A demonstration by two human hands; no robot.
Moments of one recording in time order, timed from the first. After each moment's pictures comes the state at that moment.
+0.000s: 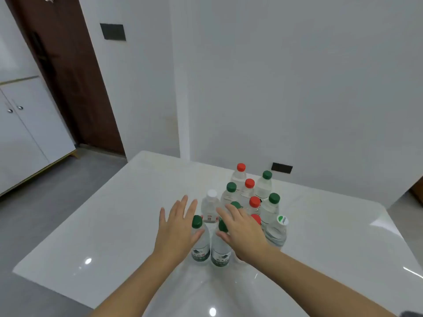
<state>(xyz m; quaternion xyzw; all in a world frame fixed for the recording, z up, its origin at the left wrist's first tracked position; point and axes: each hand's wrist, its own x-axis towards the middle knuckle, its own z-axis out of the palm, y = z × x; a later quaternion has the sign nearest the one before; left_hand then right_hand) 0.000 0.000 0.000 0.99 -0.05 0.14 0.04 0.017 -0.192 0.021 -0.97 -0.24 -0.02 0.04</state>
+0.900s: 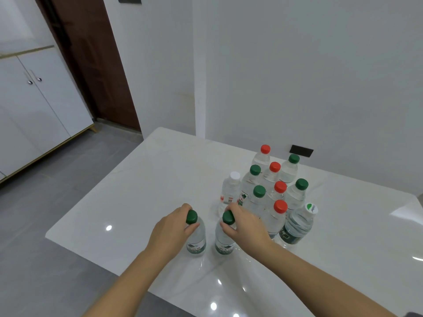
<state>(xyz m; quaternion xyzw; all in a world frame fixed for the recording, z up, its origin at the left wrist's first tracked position) -0.036 0.053 -0.010 0.97 0.02 0.02 0.25 0.010 -0.154 -0.018 -0.96 -0.19 0.03 0.22</state>
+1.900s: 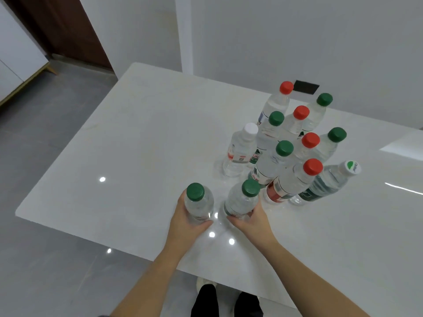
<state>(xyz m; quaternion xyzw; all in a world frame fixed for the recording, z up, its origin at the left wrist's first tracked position) -0.042 0.054 -0.164 0.79 0.17 -0.09 0.58 -0.019 -0.149 -0.155 -0.81 0.09 0.14 0.56</state>
